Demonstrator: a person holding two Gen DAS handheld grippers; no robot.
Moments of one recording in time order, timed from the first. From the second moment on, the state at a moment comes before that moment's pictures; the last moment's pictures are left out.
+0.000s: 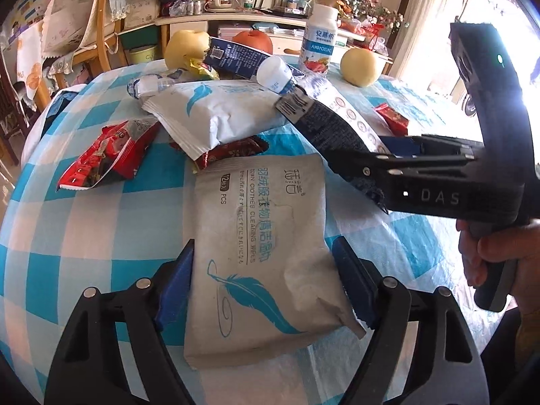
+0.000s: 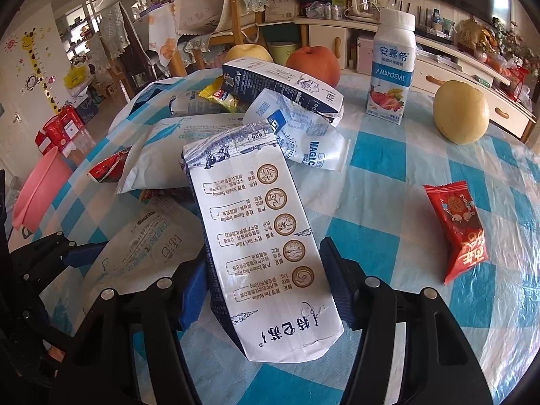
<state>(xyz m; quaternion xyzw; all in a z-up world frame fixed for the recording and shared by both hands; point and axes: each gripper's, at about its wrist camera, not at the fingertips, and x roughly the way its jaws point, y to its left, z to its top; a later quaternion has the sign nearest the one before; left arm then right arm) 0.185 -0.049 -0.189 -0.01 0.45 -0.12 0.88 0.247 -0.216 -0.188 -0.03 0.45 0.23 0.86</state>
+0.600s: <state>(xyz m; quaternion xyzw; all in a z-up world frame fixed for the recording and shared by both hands) 0.161 -0.004 -0.153 -0.09 0.40 -0.14 0.90 0.202 -0.226 -0.167 0.09 0.44 0.20 0.87</state>
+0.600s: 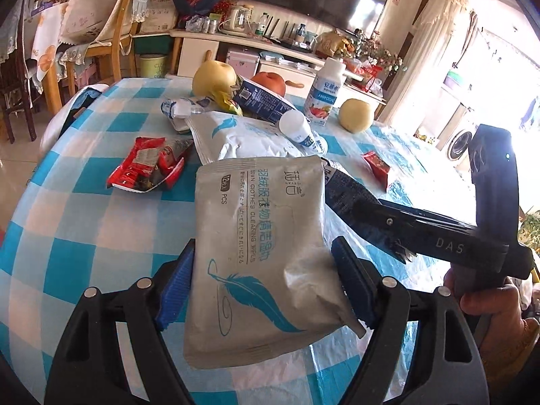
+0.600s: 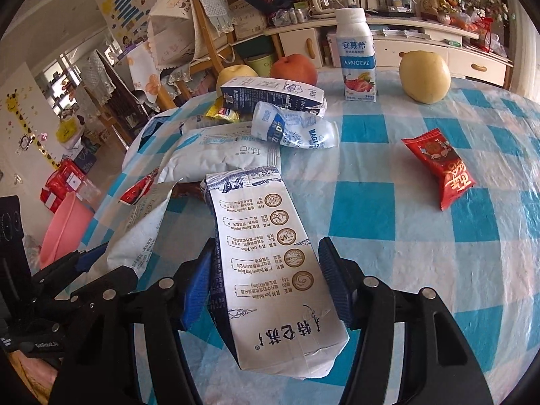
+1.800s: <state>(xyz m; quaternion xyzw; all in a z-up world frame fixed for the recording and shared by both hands) 0.092 0.299 -0.106 -0.31 0.23 0.40 0.83 0.192 0.139 -0.059 0.09 0.41 0.48 0.77</state>
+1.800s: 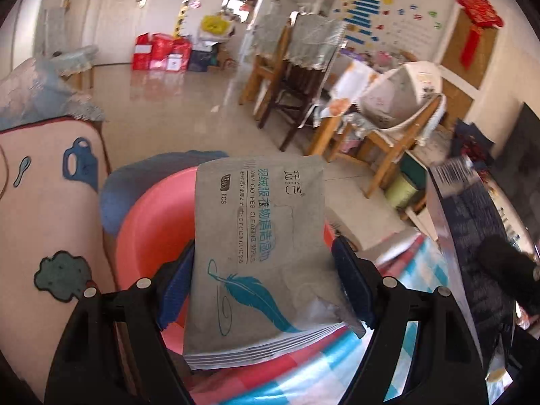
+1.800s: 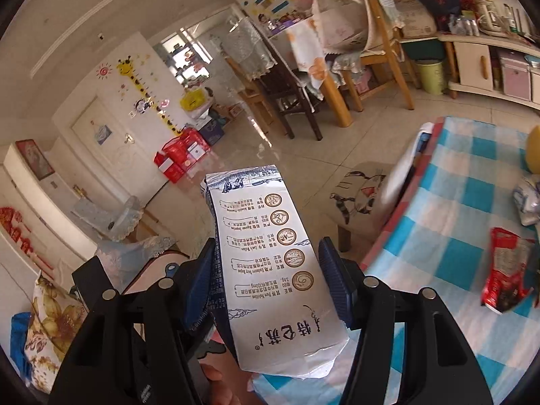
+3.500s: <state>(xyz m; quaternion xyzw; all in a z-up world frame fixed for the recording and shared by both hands) 0.153 0.113 -0.108 -0.05 0.23 0.17 0.96 0.137 -0.062 -0.097 -0.12 0.22 0.20 0.95</state>
